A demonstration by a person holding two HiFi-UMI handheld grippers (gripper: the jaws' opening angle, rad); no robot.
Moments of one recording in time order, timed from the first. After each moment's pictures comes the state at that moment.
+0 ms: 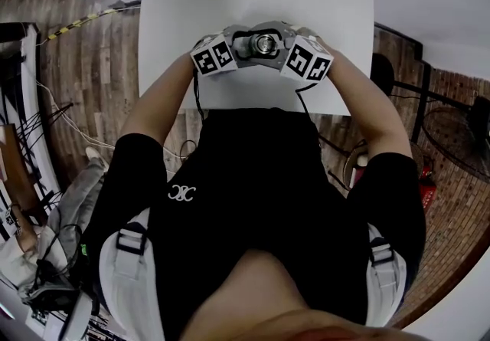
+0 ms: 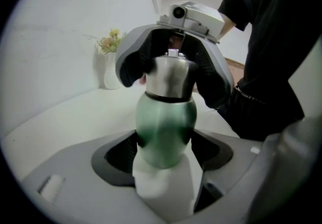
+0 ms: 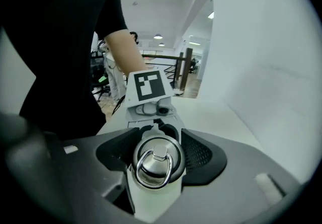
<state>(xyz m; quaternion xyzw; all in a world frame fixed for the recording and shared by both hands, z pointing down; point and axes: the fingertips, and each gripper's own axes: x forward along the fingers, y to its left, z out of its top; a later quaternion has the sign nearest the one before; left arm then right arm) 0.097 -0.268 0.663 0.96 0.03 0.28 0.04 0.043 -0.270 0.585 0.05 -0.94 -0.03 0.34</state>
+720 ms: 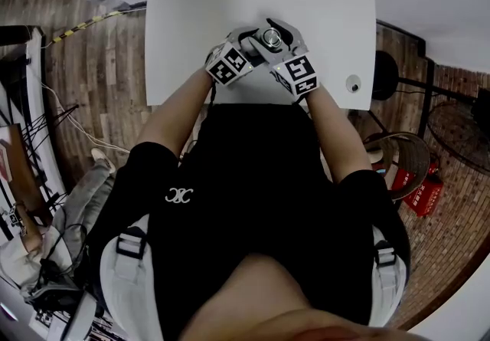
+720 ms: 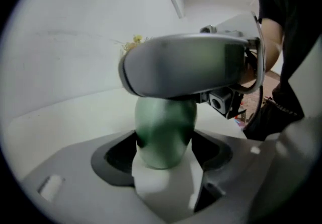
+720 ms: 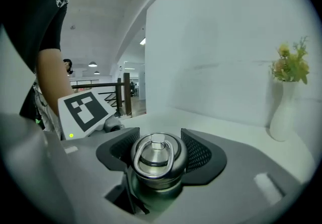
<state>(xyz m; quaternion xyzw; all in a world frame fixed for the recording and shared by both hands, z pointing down) 0.104 -0.270 0.673 0.95 -0.13 0.26 0.08 0.066 -0.305 0.576 0.41 -0.90 0.08 0.15</state>
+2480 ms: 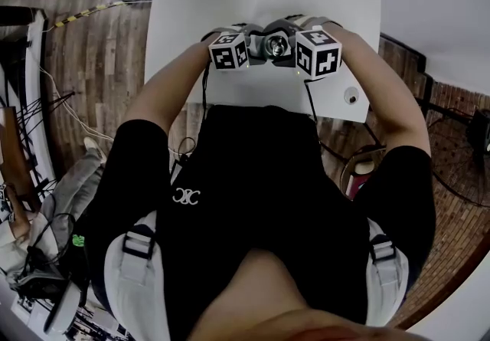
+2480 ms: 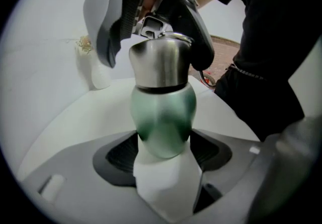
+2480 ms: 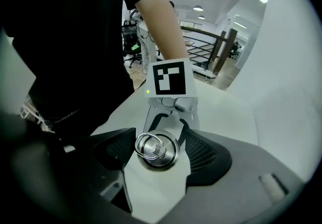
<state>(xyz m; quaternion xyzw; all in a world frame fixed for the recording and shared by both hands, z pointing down) 0.099 -0.264 0.673 0.93 0.06 0.35 -0.04 0.066 -0.254 0.580 -0.13 -0.85 -0.12 0.50</state>
